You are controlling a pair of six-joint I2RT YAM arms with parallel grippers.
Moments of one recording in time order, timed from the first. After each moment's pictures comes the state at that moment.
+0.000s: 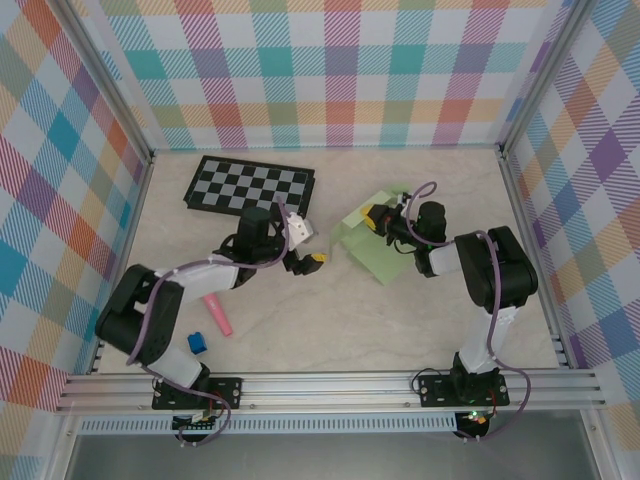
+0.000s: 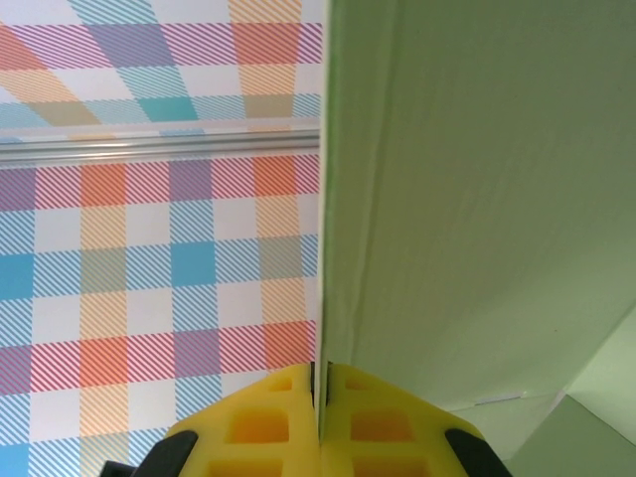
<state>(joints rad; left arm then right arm) -0.46 1.54 0.76 0.29 0.57 0.46 0.24 1.89 0.73 1.02 -0.74 1.46</state>
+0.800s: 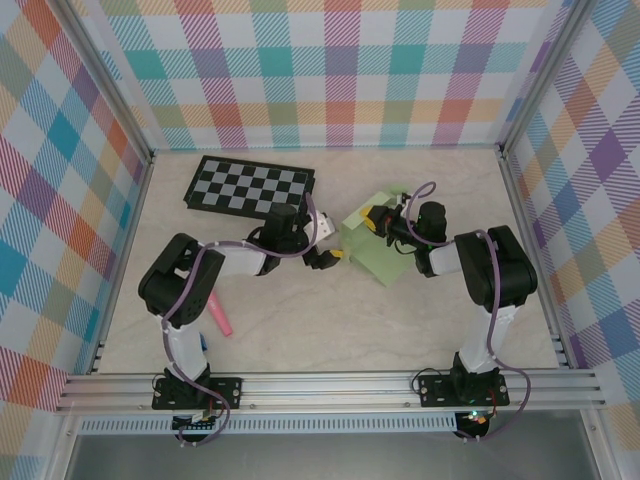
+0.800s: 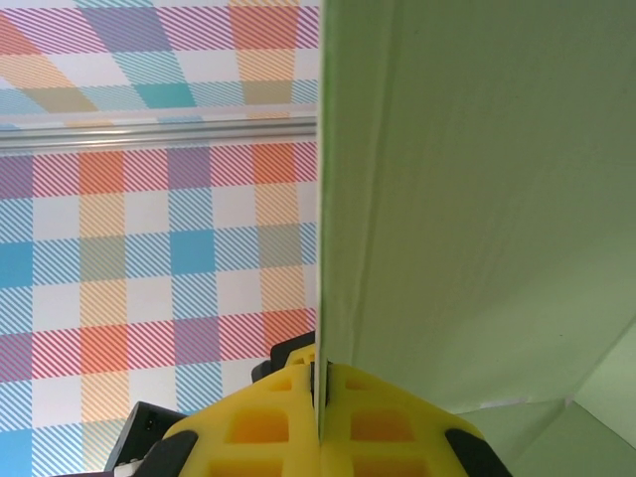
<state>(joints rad) -0.52 1.88 0.94 0.42 0.53 0.46 0.24 1.90 0.73 1.03 -0.77 1.45</state>
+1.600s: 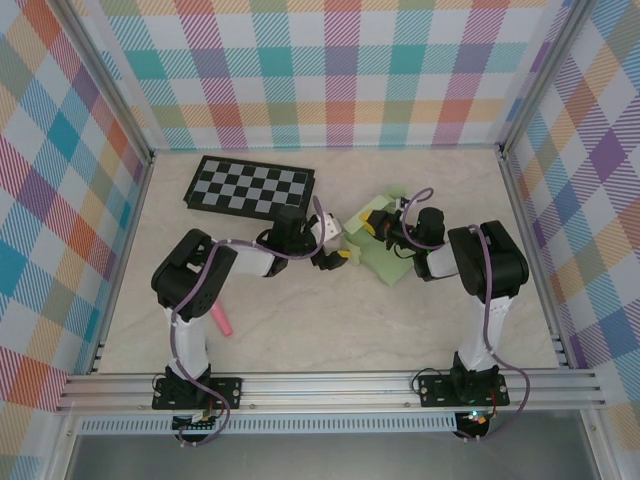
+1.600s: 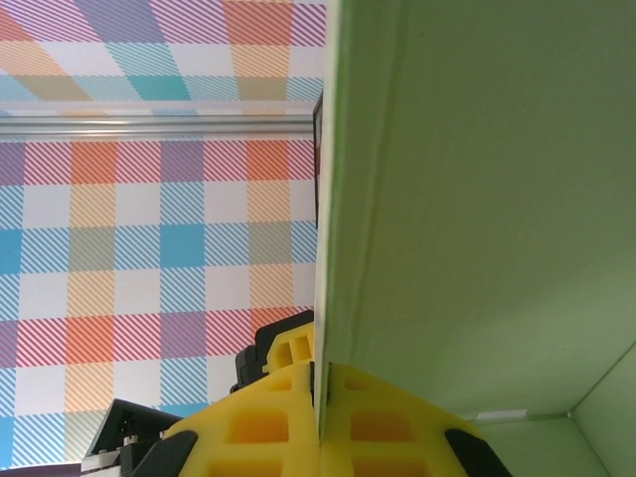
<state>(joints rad) -0.55 1.94 0.96 0.47 0.50 0.43 0.23 1.98 0.71 1.14 -0.77 1.43</state>
